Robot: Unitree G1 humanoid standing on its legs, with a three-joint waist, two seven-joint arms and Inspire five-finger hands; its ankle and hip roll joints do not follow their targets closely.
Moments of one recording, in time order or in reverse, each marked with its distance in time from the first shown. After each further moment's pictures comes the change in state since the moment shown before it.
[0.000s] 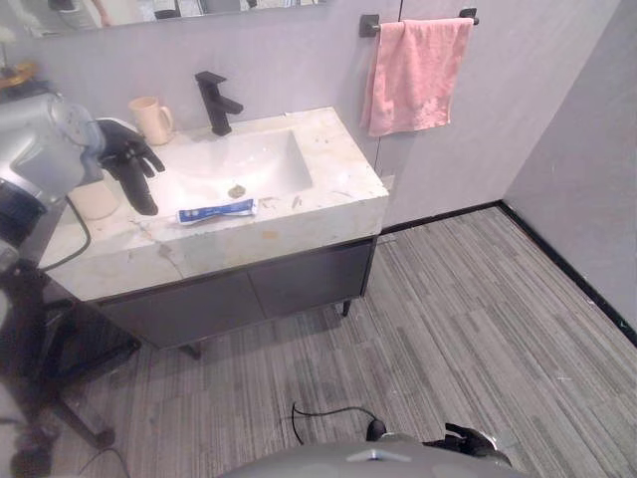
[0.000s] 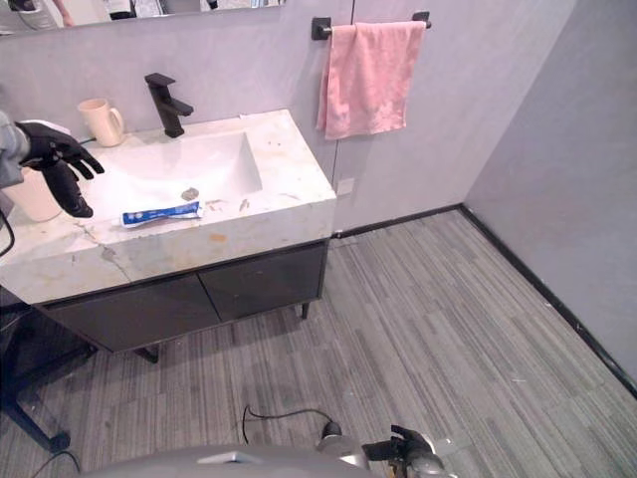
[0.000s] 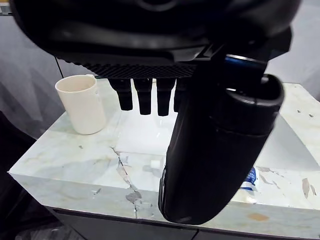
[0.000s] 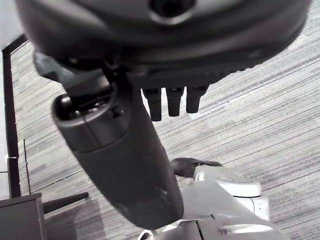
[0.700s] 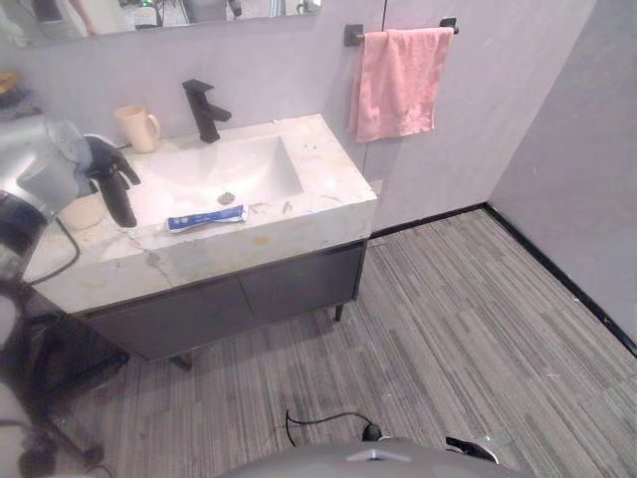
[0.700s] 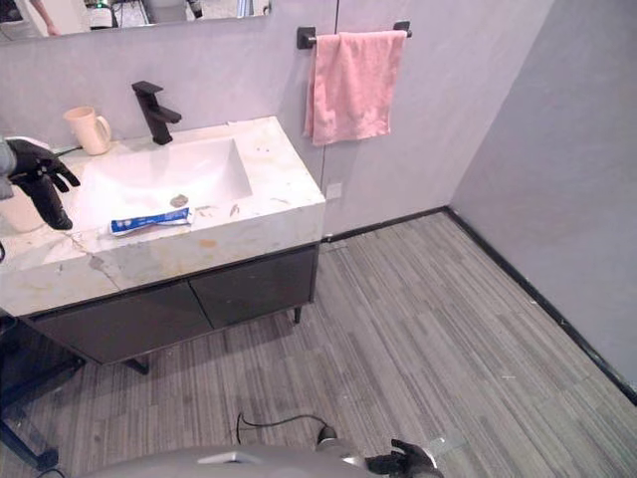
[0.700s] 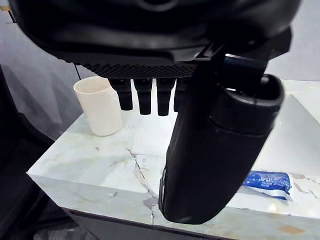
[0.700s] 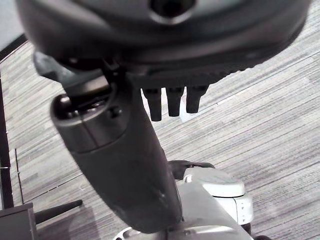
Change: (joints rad) left arm 0.104 -0.025 0.044 0.086 0.095 -0.019 0.030; right arm 0.051 0.004 0.002 -0.008 -0.001 -0.001 0.004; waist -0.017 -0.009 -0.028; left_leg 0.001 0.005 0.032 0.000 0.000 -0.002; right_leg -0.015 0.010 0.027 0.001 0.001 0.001
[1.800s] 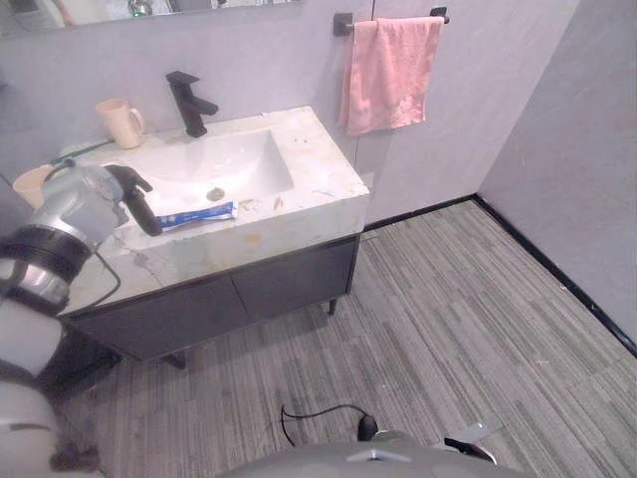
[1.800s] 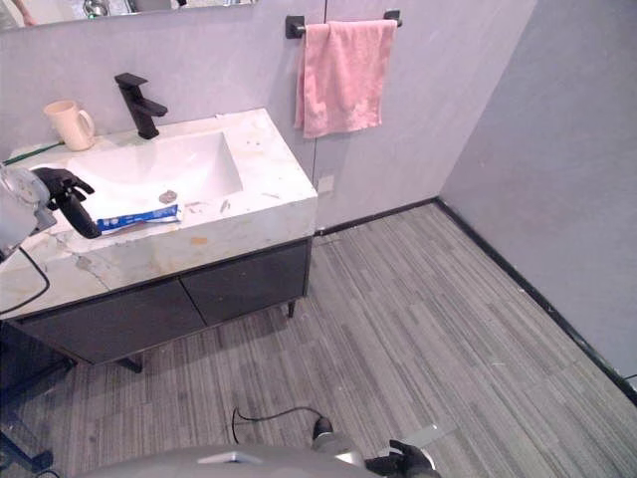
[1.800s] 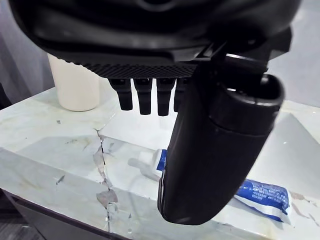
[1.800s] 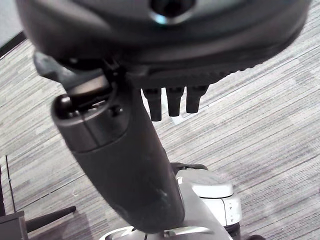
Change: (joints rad) left arm 0.205 -0.144 0.196 0.021 -0.064 0.113 0.316; right arm 0.007 0.005 0.003 -0.014 0.000 0.000 -0.004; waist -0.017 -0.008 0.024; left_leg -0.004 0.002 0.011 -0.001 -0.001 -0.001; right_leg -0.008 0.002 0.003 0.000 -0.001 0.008
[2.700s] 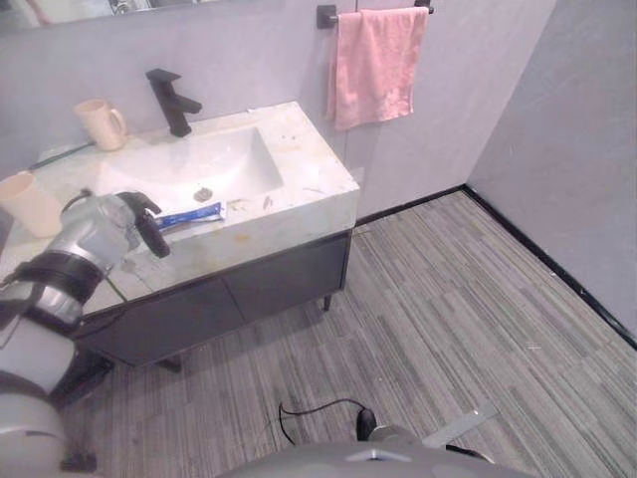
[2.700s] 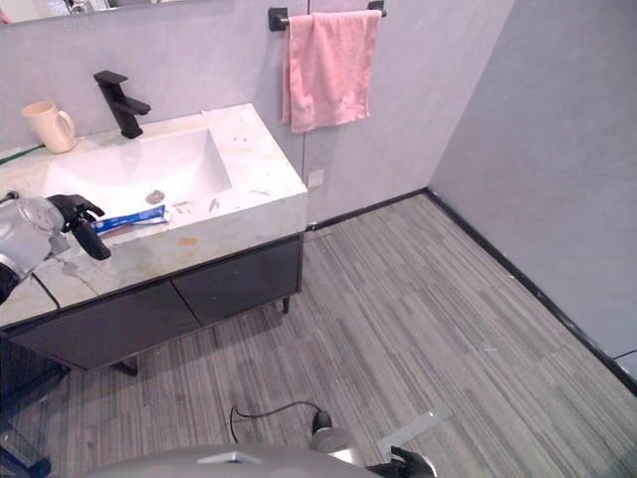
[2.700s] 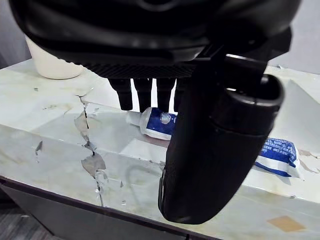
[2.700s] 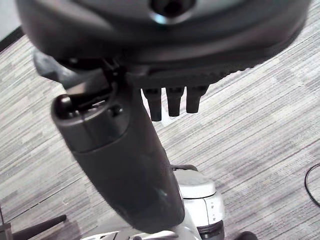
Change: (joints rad) left arm 0.122 -0.051 0.054 0.009 0.038 -0.042 0.052; right arm 0.036 0.000 -0.004 -0.011 0.000 -0.006 -0.001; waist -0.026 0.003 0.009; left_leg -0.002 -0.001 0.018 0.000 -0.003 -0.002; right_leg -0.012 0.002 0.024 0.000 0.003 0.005
